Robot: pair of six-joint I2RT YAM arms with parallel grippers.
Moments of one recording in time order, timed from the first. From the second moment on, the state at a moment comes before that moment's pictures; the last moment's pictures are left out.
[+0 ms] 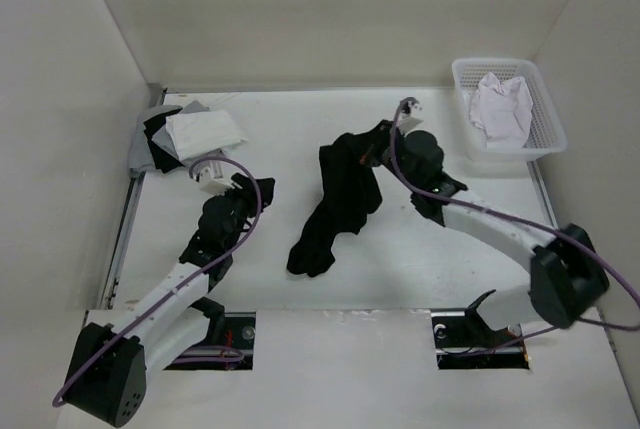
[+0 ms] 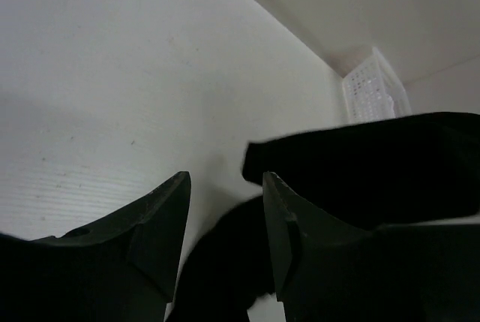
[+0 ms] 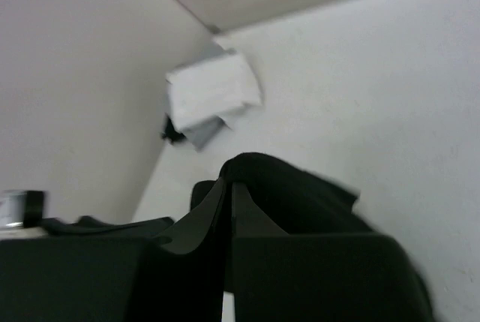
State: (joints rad) left arm -0.40 0.85 0.30 0.42 -0.19 -0.84; right arm 0.63 1.31 0.92 0.43 0.02 0.70
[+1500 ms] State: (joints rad) left arm -0.97 0.71 0.23 -0.16 -0.35 -0.90; right arm 1.08 1.57 0.58 0.34 0.09 0.81
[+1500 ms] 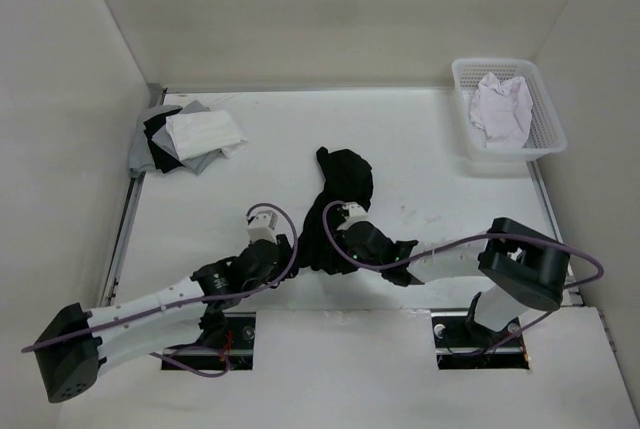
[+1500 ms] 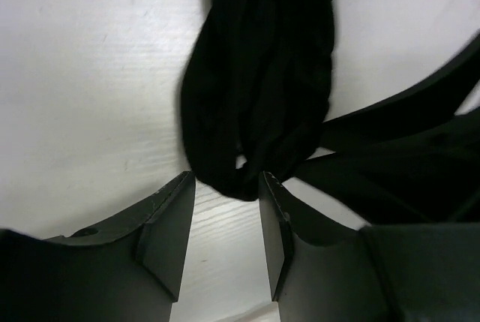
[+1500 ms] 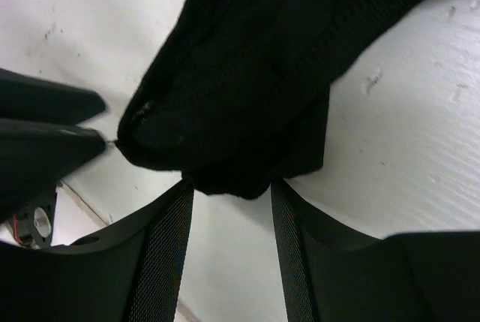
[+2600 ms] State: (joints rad) left arm -0.91 0.57 0.74 -0.15 -0.40 -0.72; right arm 1.19 0.63 0.72 -0.21 0.37 0.73
